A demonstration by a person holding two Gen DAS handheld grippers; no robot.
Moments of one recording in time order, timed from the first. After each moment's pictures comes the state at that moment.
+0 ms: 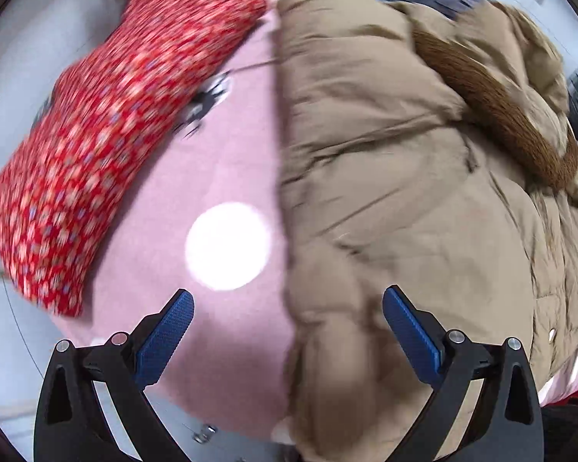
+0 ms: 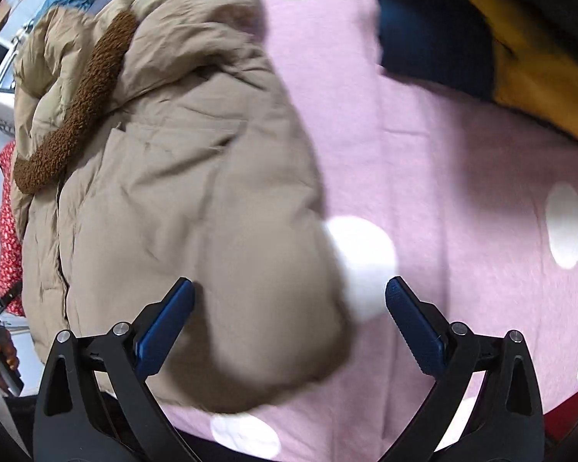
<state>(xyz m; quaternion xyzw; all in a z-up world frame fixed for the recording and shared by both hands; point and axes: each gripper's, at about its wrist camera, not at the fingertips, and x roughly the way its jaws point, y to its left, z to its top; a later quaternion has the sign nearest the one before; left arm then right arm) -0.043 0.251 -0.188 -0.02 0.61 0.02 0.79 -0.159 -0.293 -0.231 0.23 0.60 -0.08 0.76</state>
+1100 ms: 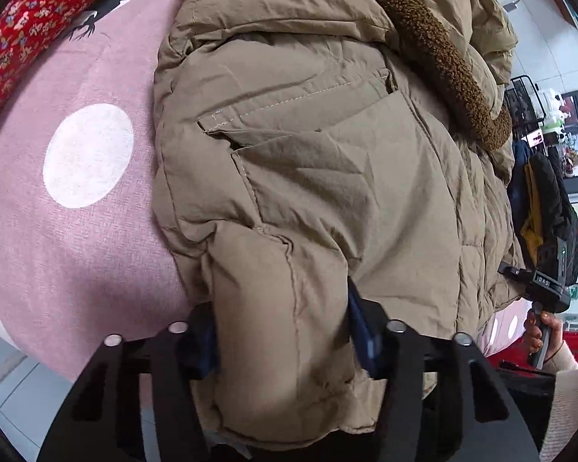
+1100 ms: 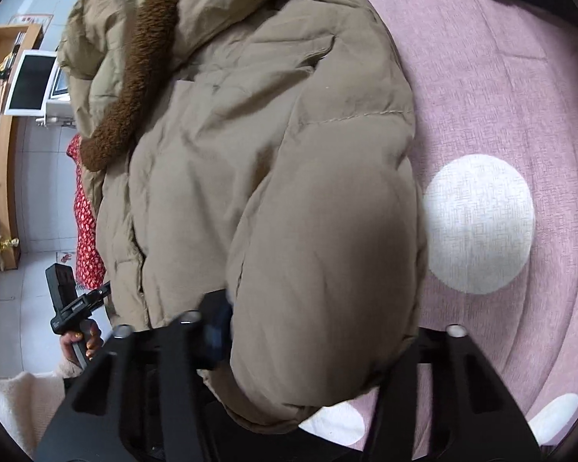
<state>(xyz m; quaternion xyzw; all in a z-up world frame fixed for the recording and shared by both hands) -0.063 0.230 -0.224 -0.15 0.67 -0.15 0.71 -0.126 -0.234 -0.251 0.34 0.61 0.08 0.71</state>
